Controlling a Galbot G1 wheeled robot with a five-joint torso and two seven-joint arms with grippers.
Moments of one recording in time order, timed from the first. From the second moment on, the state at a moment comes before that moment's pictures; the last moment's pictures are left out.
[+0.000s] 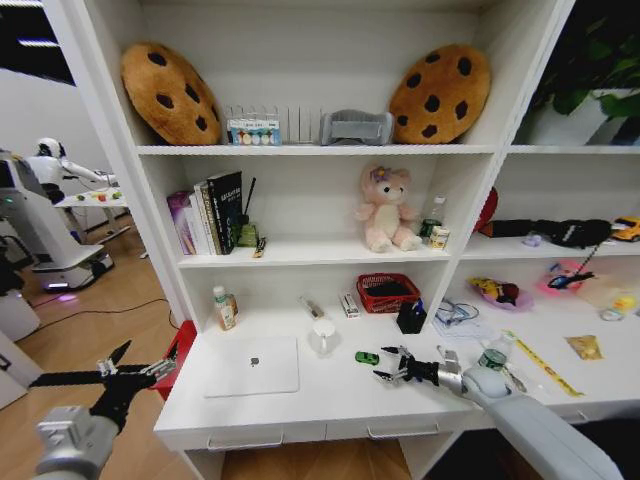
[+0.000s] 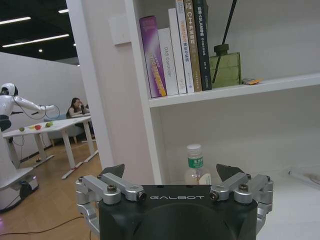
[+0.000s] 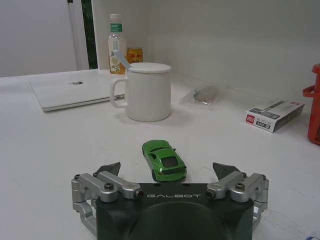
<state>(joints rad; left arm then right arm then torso) 1.93 -1.07 -1.01 -2.43 -0.56 0.26 -0.17 -0.86 0.76 0.06 1.13 0.59 0.21 -0.95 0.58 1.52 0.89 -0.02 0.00</state>
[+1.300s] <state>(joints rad) 1.93 -1.07 -1.01 -2.43 -0.56 0.26 -0.17 -0.72 0.85 -0.06 1.01 0.51 0.25 -0.95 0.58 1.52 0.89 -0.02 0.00</state>
